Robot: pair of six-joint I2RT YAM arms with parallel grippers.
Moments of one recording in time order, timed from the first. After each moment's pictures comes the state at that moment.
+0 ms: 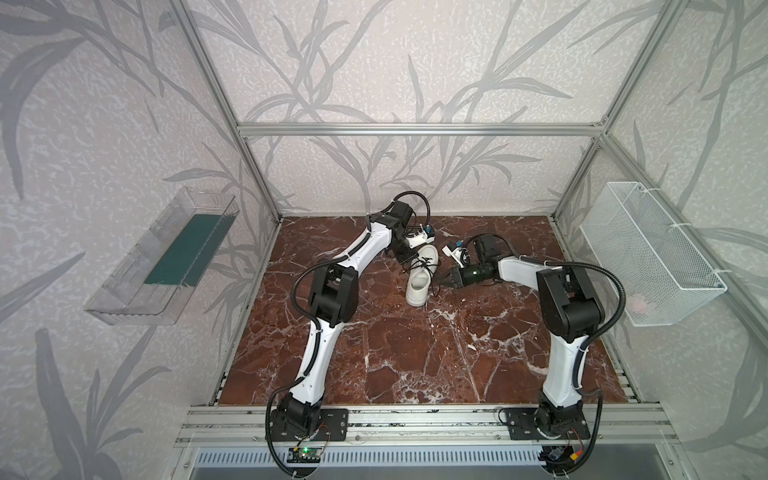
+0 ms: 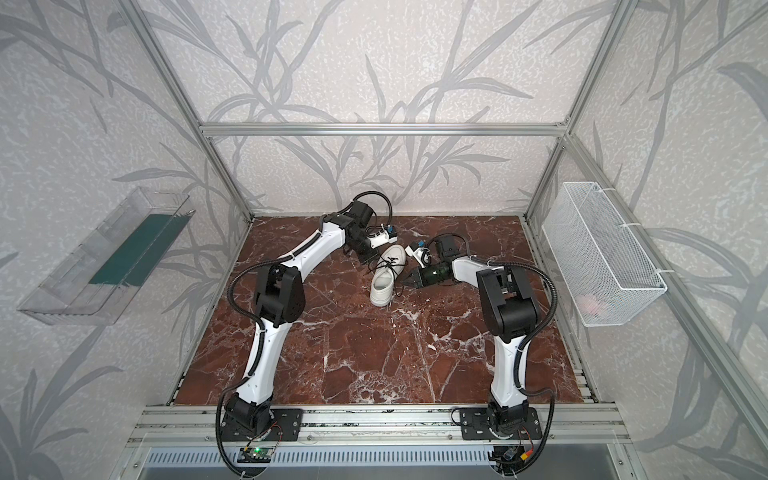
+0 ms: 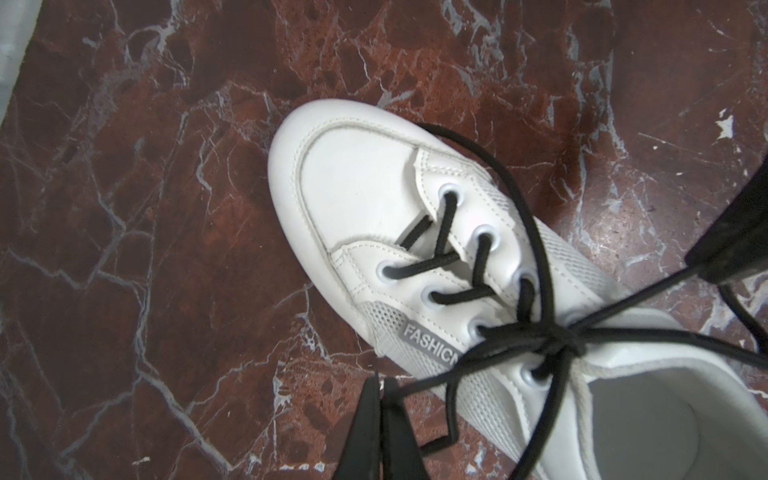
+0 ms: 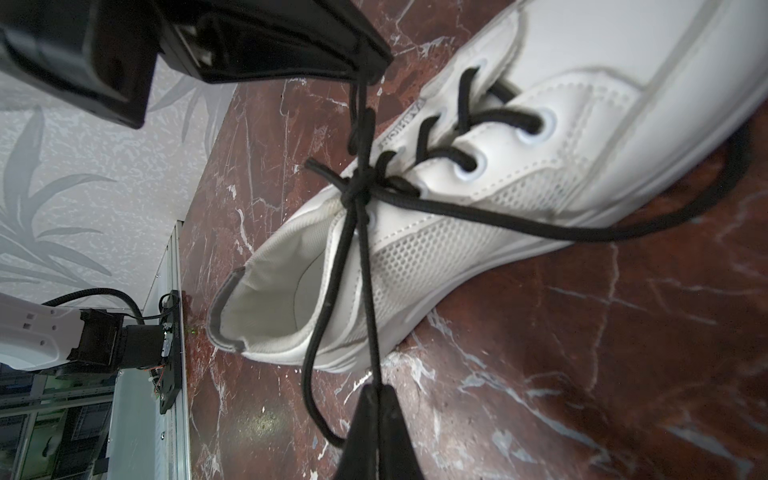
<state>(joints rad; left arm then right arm) -0.42 2.37 2.17 -0.96 0.24 0.68 0.26 2.03 1.26 -0.28 -0.90 -0.02</state>
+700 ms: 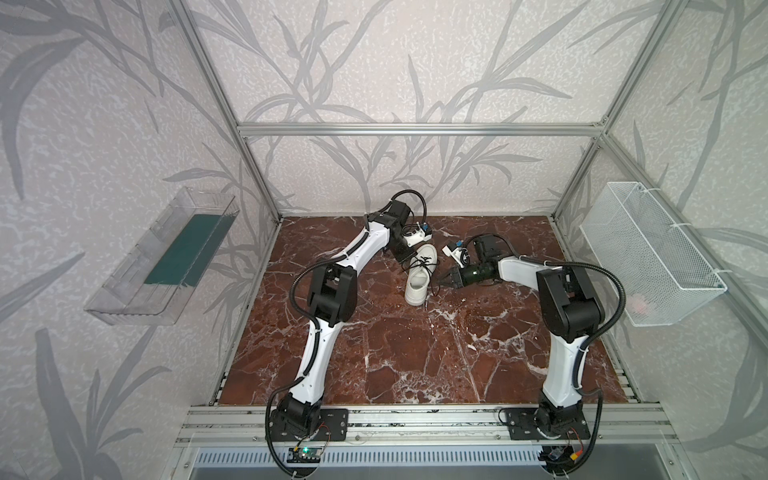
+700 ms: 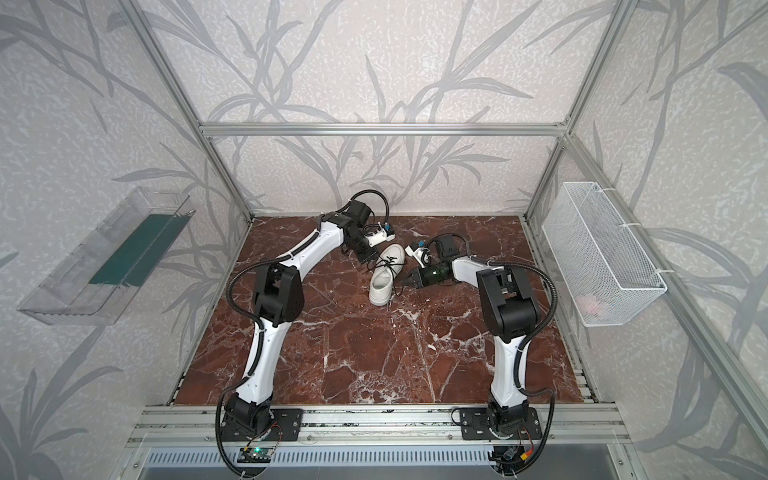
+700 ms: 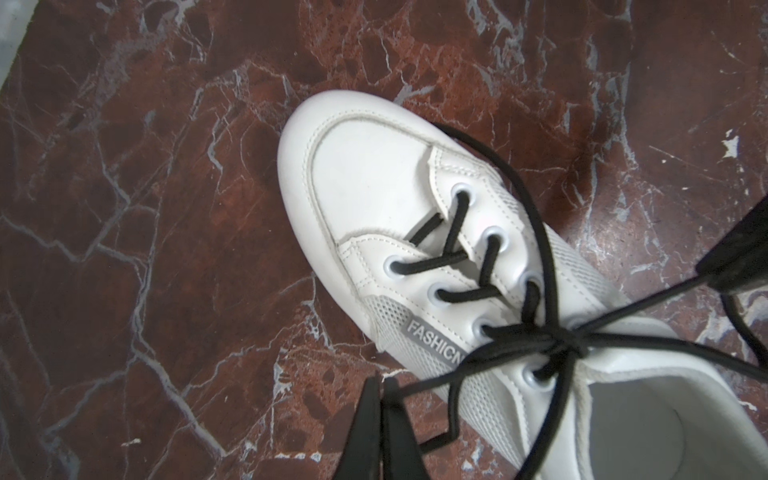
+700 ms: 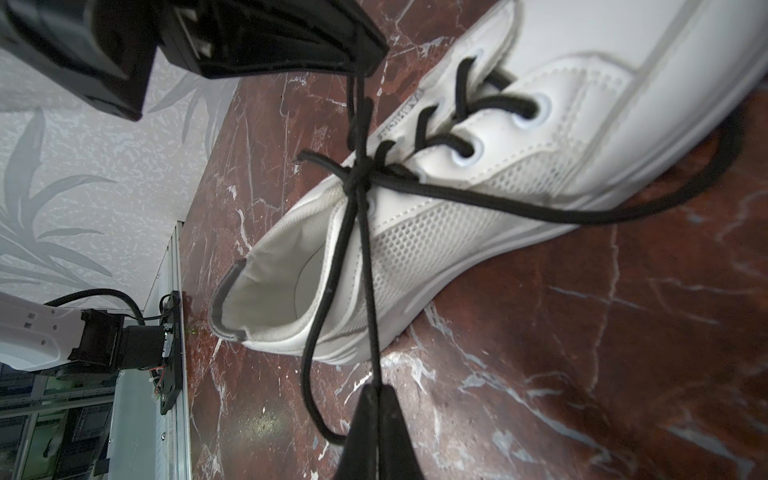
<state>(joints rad) -0.41 2.37 2.17 -0.97 0.25 0.63 0.26 2.03 1.26 -0.28 -0.90 -0.02</state>
